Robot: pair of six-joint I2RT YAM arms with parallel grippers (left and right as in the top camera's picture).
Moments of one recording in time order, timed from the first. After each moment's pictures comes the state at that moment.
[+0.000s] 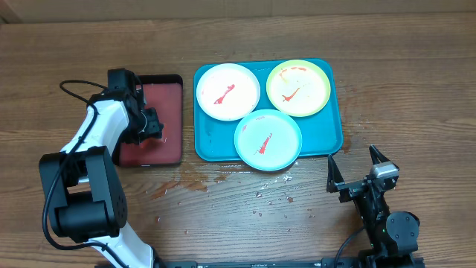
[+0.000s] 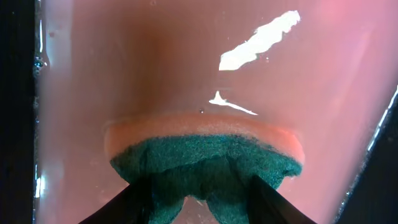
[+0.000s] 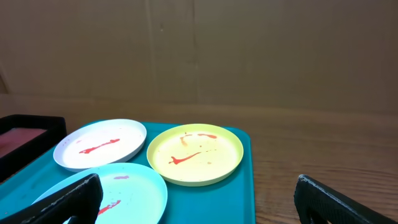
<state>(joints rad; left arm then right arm) 0.12 1.89 1.22 -0.72 0.02 -0.16 0.13 0.01 0.02 -0.02 -0.10 0.04</state>
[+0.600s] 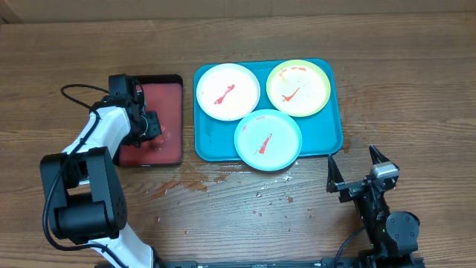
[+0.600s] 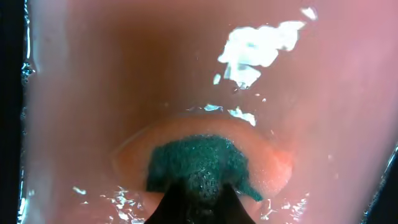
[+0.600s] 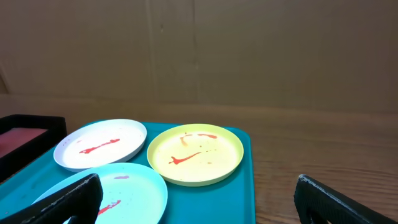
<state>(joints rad) 0.12 1.88 1.15 -0.61 0.02 -0.16 0.13 0.01 0.02 -0.03 -0.10 0.04</state>
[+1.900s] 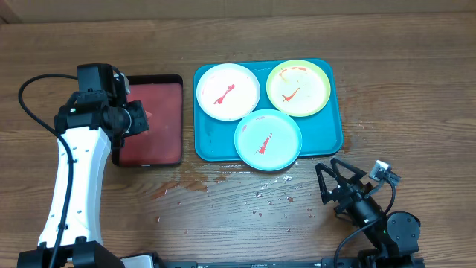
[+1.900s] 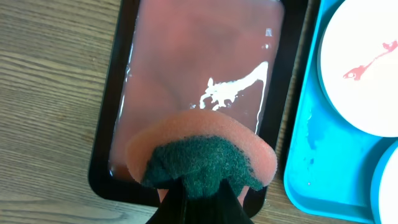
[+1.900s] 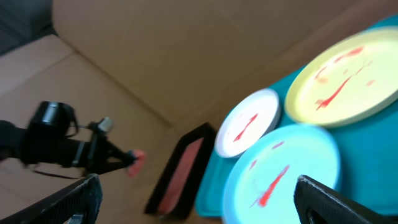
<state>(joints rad) 0.12 1.48 1.25 -0.92 0.03 -0.16 0.13 0.01 0.02 0.00 -0.46 0.89</state>
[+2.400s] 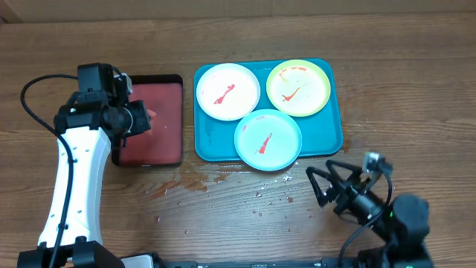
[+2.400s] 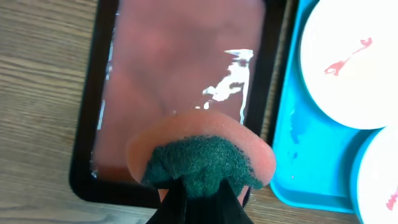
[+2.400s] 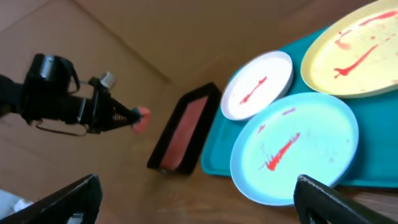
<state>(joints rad) 0.12 1.48 1.25 -0.92 0.10 -0.16 0.13 0.31 0.30 -0.22 -0.59 0.65</state>
